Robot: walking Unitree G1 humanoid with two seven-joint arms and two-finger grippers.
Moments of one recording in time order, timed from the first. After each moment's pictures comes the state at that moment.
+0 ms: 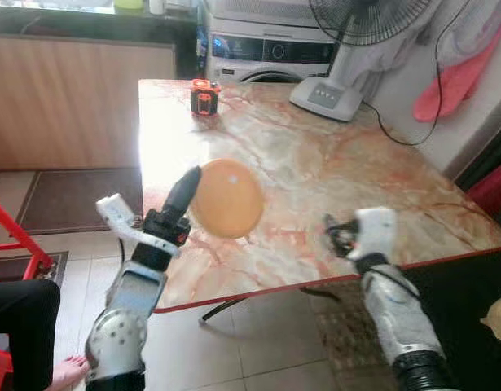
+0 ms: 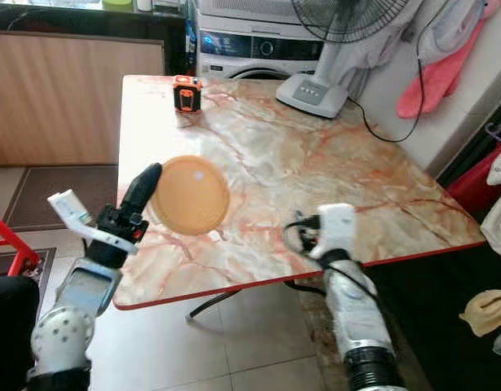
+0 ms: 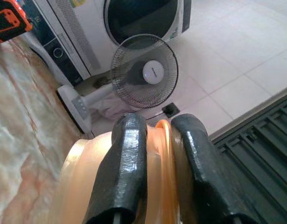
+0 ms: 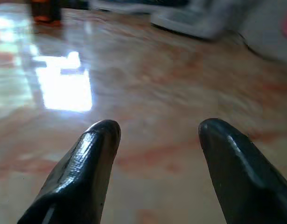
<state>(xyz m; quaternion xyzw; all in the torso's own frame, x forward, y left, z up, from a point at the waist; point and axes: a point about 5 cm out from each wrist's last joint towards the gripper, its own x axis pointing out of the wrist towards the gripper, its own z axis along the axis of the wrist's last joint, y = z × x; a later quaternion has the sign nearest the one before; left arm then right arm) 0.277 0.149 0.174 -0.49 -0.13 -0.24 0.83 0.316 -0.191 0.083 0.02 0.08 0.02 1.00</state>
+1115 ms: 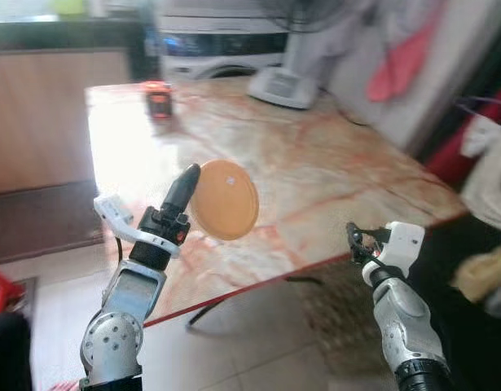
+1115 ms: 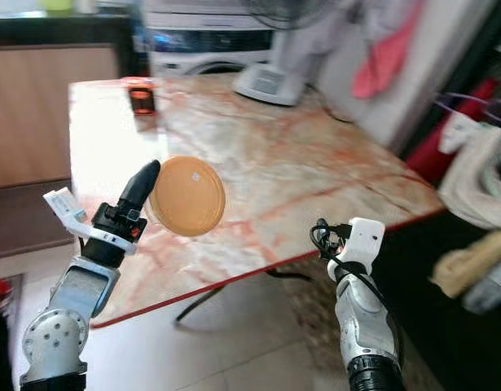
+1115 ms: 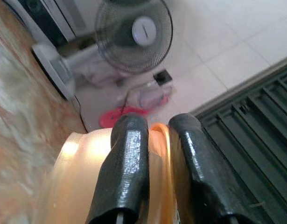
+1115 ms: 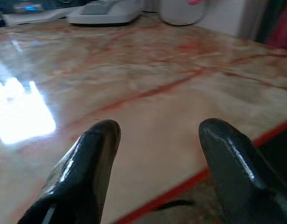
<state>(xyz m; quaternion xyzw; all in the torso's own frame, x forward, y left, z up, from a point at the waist) 0.273 0.145 0.183 -0.50 -0.11 -0.23 0.83 0.308 -0.204 0.070 0.09 0.07 -0.04 0.99</state>
